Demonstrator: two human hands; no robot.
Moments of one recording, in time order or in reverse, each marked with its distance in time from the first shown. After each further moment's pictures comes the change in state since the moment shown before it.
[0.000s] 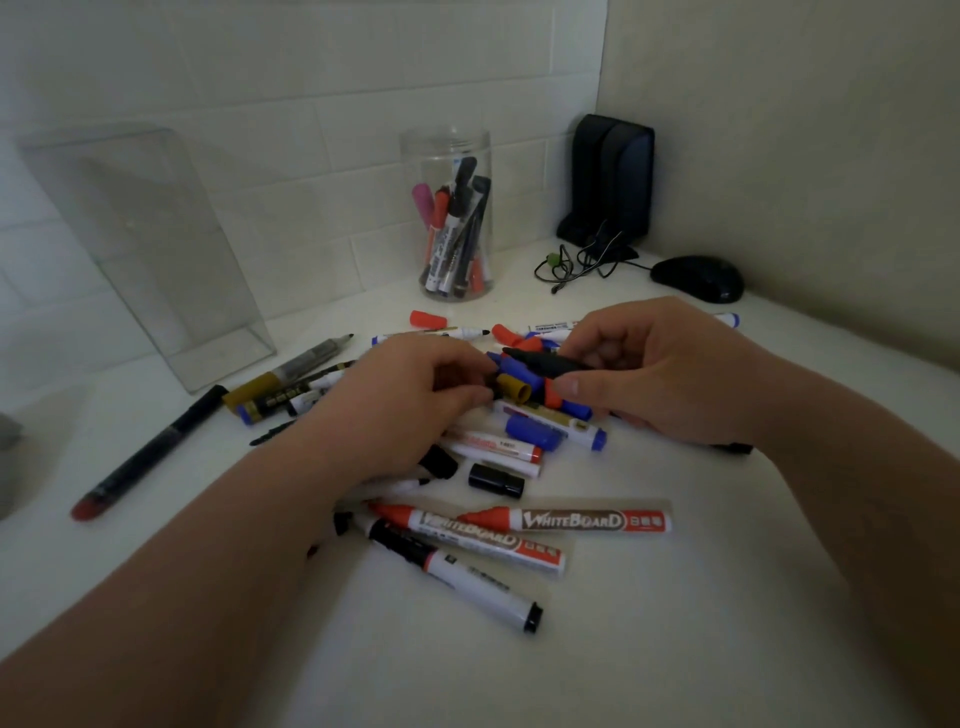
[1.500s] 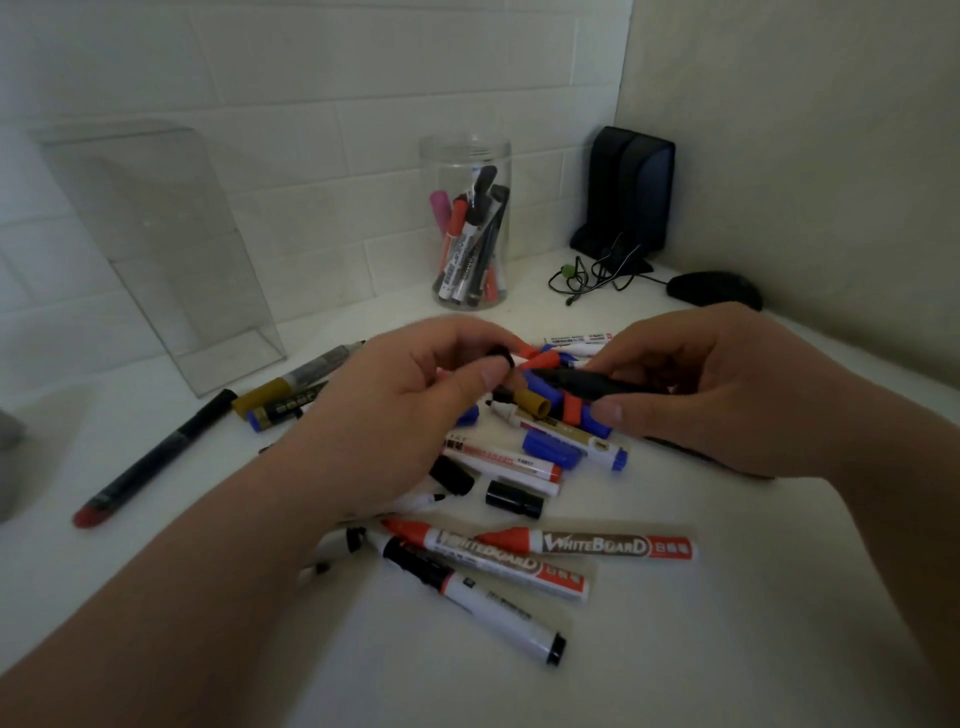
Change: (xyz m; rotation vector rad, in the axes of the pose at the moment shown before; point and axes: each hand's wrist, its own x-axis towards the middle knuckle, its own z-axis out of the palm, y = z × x) left_hand -0.024 0.008 -0.014 -0.311 0.131 0.117; right_hand -0.013 -0.018 -0.007 -0.093 0.031 -0.163
